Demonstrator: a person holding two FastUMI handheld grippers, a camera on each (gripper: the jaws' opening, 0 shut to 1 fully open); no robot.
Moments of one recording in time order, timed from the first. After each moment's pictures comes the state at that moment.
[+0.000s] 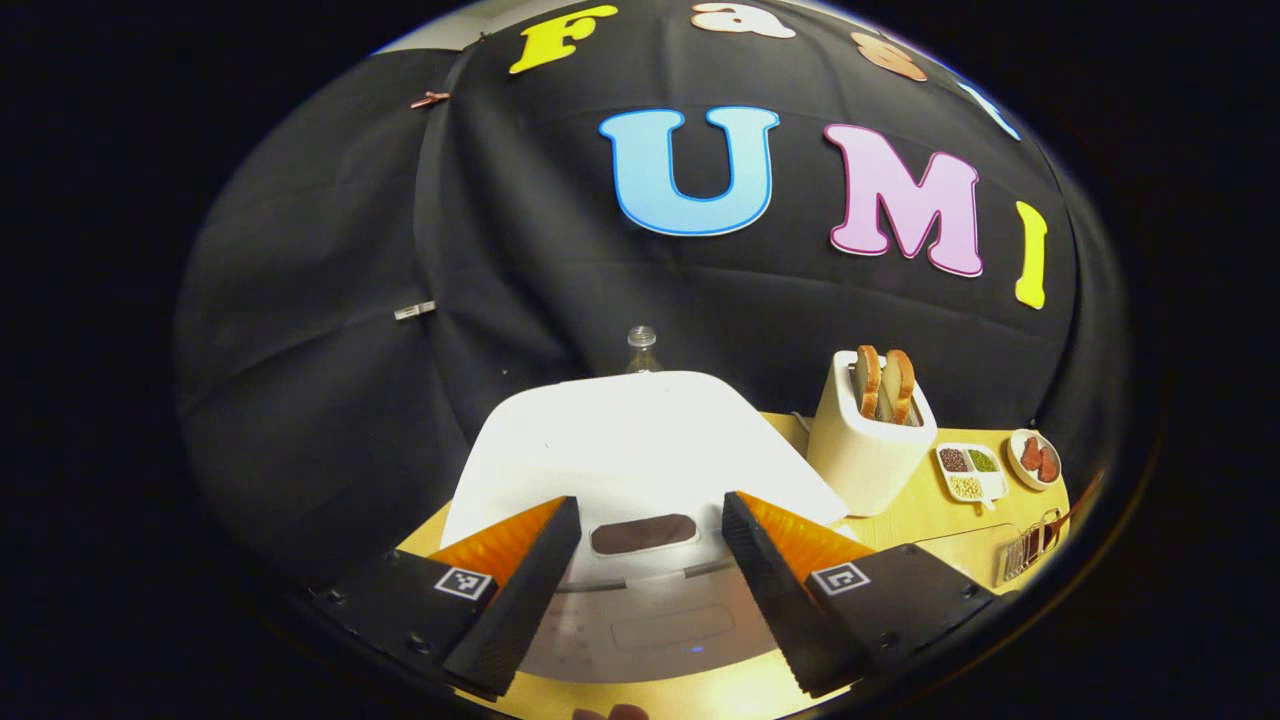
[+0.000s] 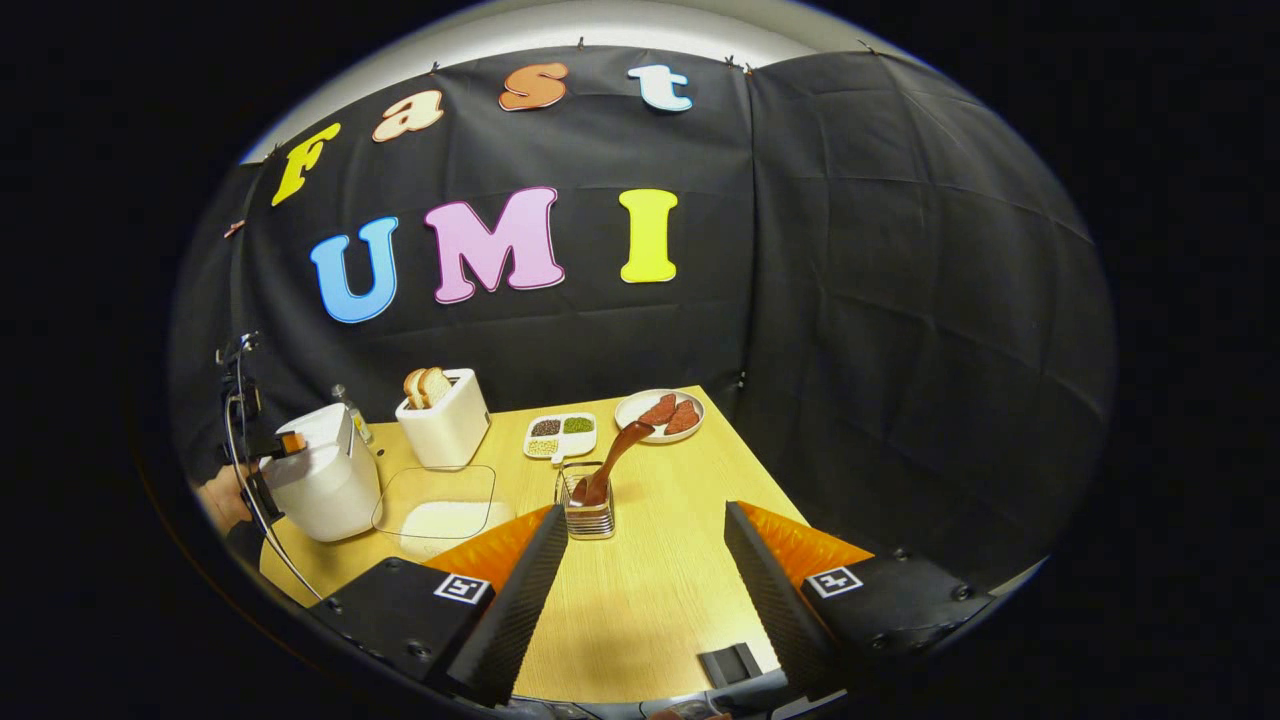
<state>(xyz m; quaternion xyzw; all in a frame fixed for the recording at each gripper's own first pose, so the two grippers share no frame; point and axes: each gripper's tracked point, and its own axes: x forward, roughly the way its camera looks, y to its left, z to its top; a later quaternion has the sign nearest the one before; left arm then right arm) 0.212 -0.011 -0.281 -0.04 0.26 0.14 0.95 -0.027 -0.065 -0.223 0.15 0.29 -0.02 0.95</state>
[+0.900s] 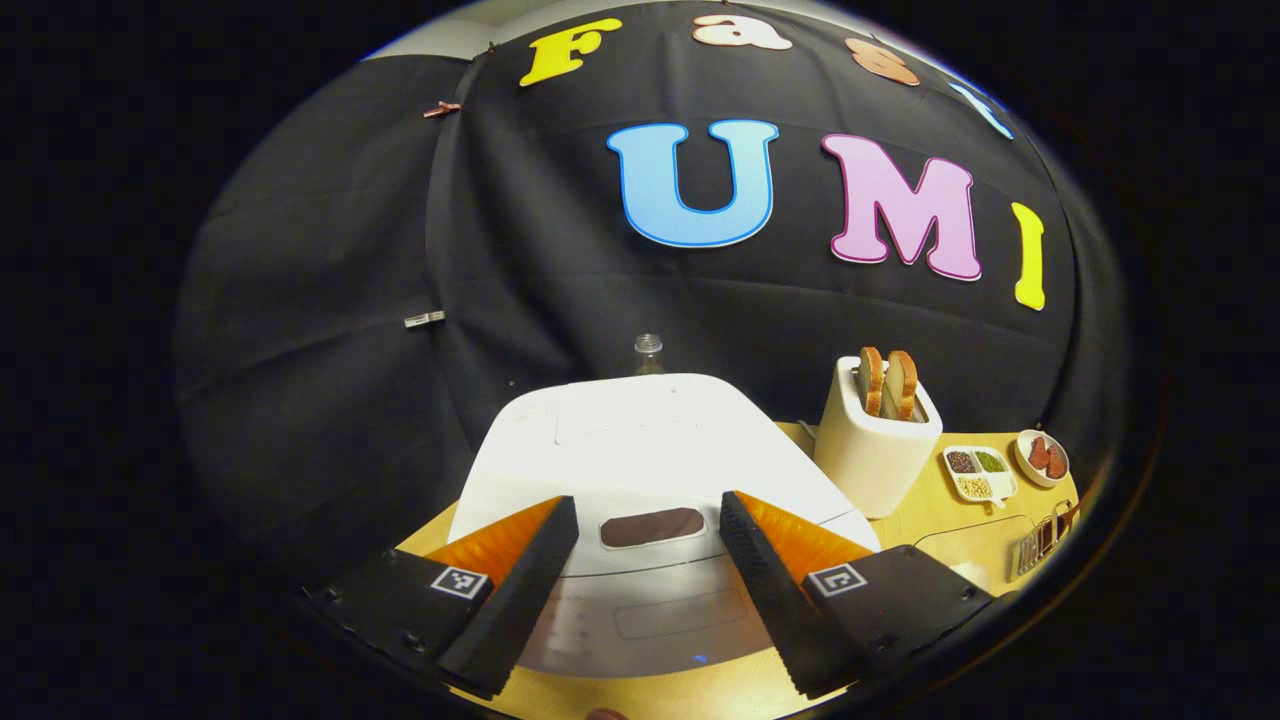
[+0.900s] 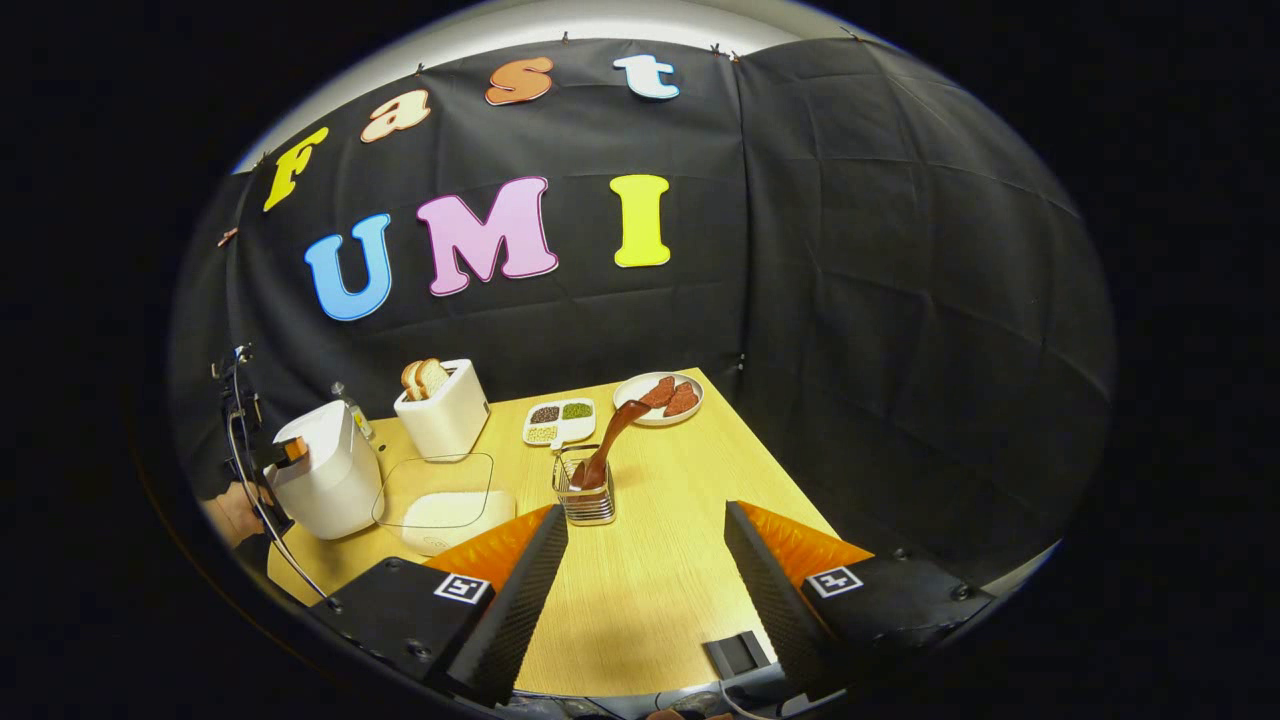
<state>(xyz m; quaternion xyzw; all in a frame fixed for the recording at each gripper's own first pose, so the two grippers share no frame) 0.207 -0.013 -0.290 -0.03 0.24 0.14 0.96 -0.036 -0.066 -0.238 0.17 0.30 -0.02 0.94</state>
